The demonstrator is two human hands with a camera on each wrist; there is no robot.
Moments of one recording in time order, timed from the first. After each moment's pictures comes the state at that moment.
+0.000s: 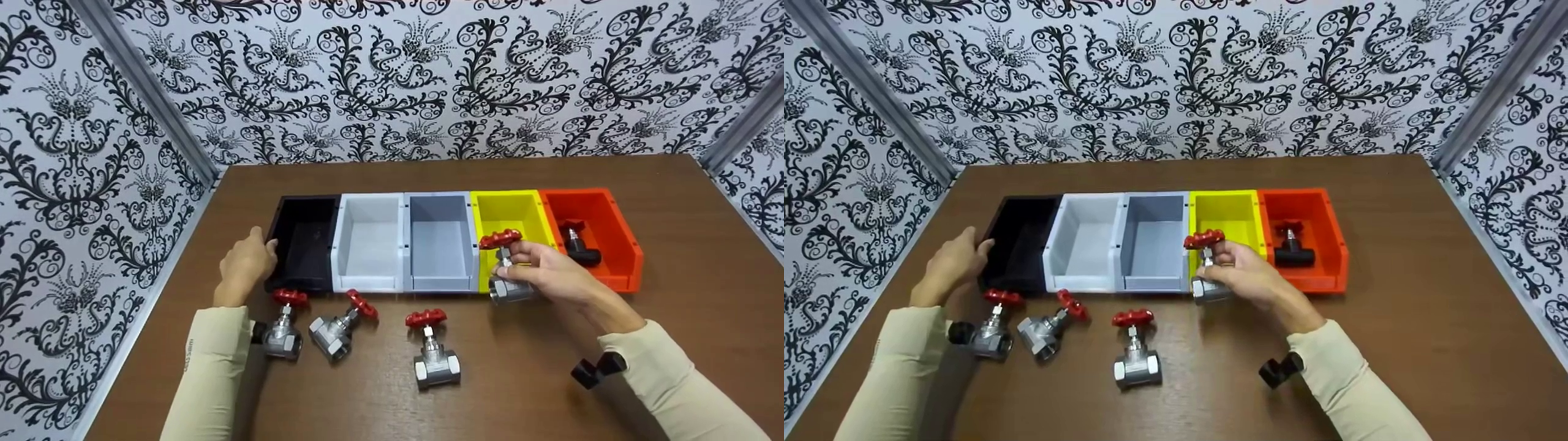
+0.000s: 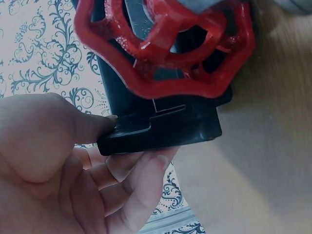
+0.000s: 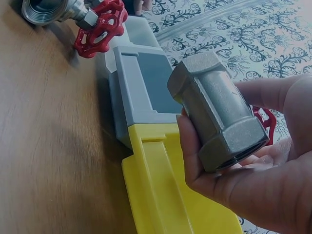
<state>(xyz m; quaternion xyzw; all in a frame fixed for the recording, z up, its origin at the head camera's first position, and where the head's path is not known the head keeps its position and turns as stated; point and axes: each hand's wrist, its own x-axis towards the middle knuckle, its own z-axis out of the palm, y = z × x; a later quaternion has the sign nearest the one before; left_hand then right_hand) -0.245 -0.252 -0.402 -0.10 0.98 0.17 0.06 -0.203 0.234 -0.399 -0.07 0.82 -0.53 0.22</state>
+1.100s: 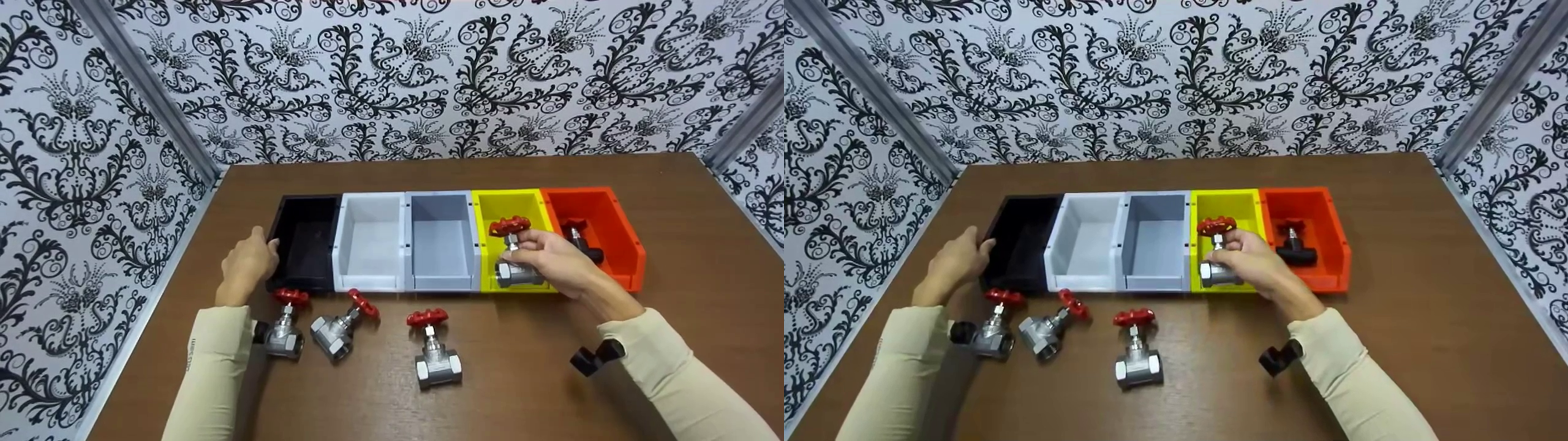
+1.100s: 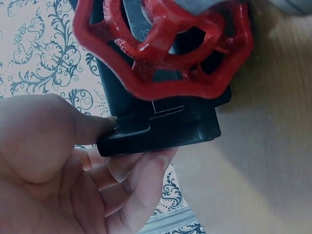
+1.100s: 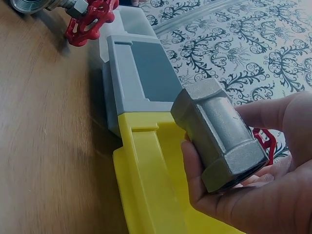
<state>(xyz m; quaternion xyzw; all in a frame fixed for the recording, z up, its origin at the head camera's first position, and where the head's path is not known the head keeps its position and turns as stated) -0.243 -0.252 -0.402 -0.10 0.98 0.17 0.06 -0.220 0.233 -0.397 0.00 0.77 -0.60 0.22</state>
